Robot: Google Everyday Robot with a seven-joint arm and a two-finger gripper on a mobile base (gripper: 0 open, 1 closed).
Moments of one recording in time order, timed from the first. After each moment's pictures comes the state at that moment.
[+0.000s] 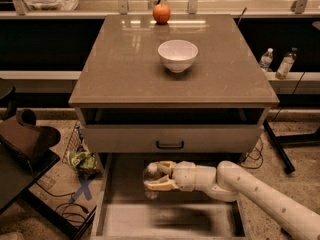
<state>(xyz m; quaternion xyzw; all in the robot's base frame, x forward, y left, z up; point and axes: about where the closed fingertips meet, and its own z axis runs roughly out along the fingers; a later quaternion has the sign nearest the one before) 0.506 0.019 0.556 -0.47 0.55 0.44 0.54</state>
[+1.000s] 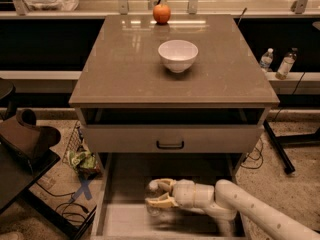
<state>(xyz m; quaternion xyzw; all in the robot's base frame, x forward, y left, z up) 0.480 0.016 0.473 -0.45 0.58 0.44 0.52</state>
